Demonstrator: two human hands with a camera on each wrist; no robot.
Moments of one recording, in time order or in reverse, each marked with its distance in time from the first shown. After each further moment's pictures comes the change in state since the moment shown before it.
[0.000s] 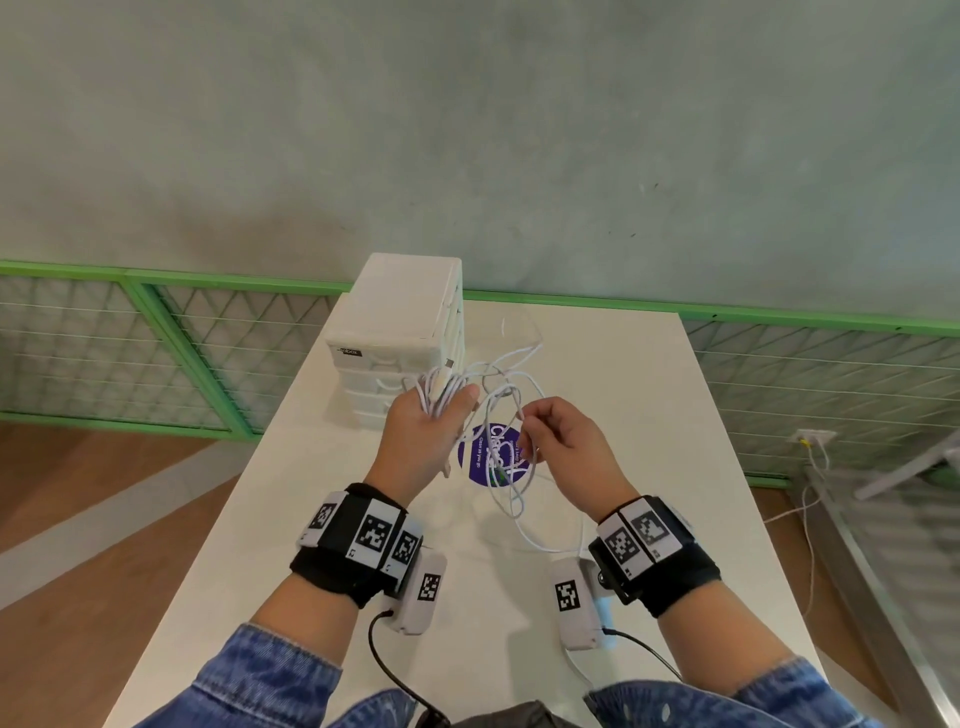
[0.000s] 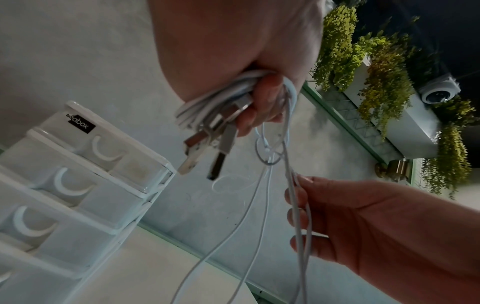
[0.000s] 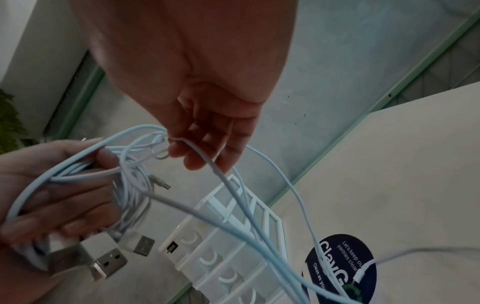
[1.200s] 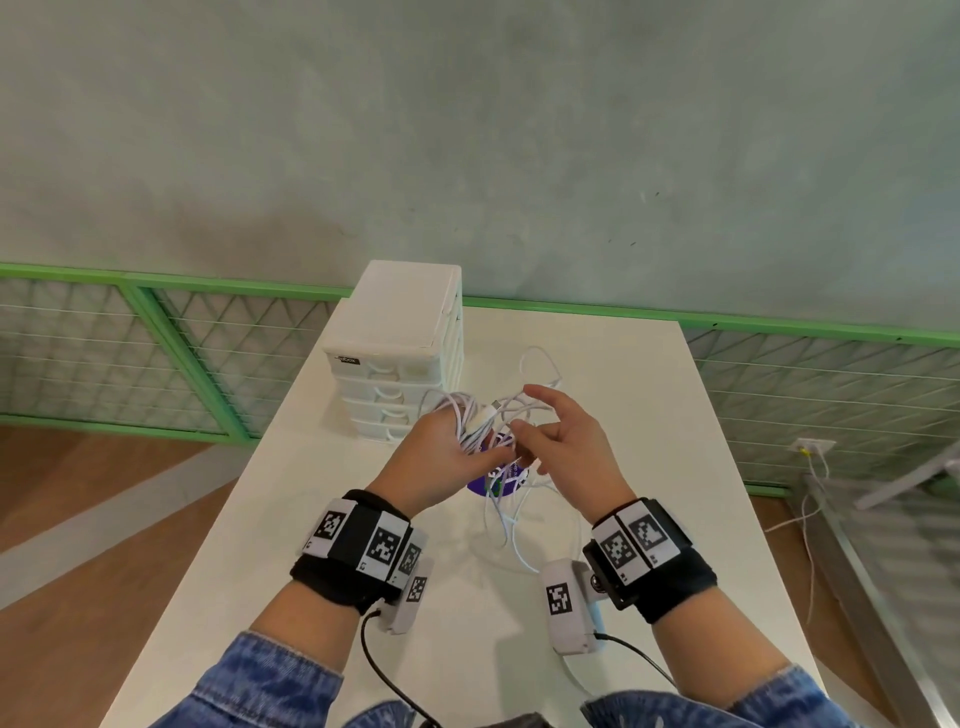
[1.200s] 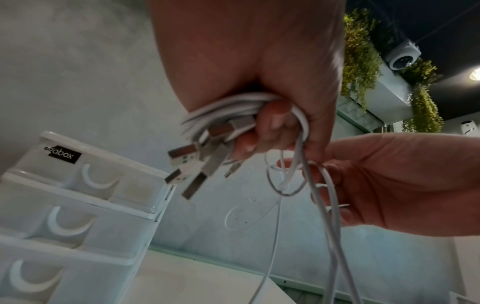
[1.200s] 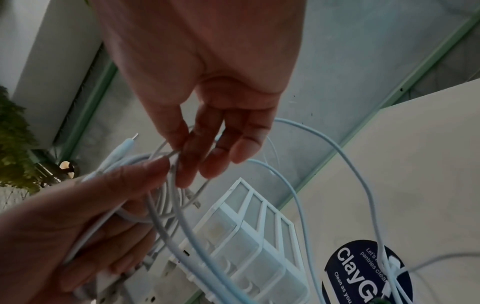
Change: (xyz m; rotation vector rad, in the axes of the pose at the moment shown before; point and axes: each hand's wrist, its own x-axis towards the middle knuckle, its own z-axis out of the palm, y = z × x) left_hand 0.007 -0.007 0.005 0.303 -0.290 0.092; right_hand 0.006 -0.018 -0.001 0.007 0.046 0.087
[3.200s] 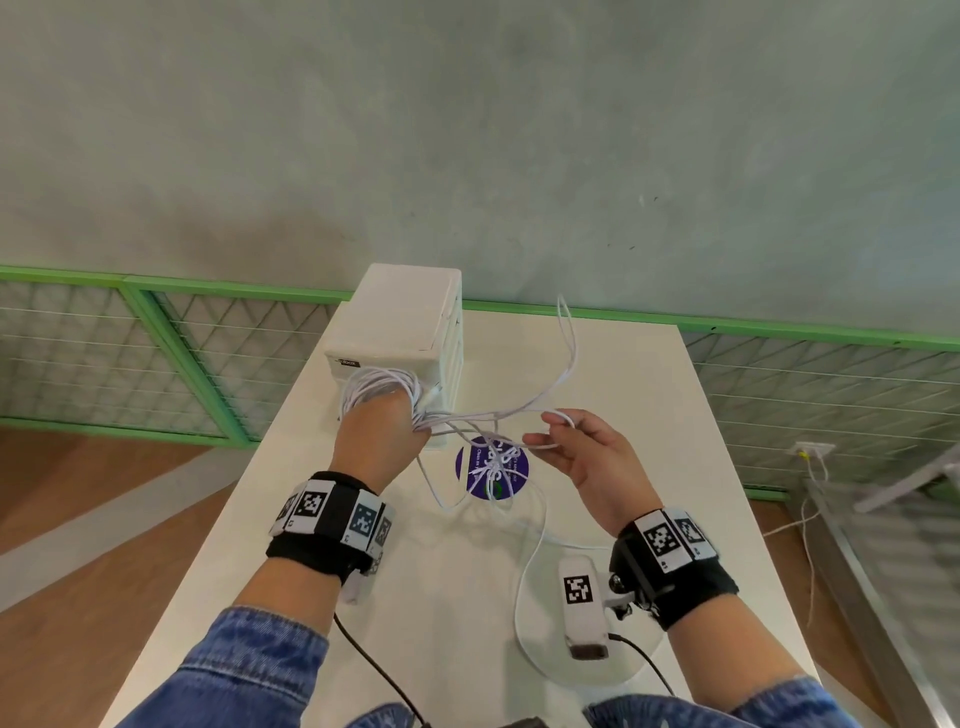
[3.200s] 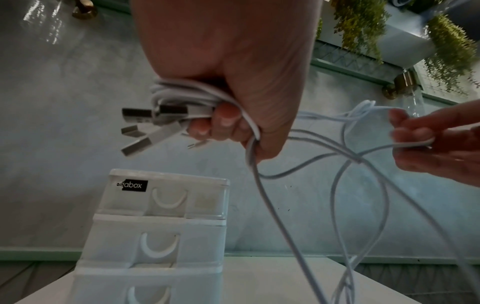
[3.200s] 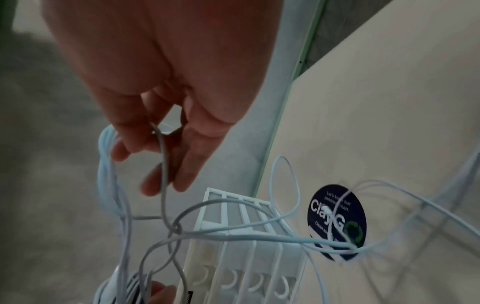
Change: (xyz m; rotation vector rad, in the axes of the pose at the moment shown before) left_hand 0.023 -0.042 -0.037 0.747 0.210 -0.047; right_hand 0.001 0.022 -0.020 0.672 -0.043 0.096
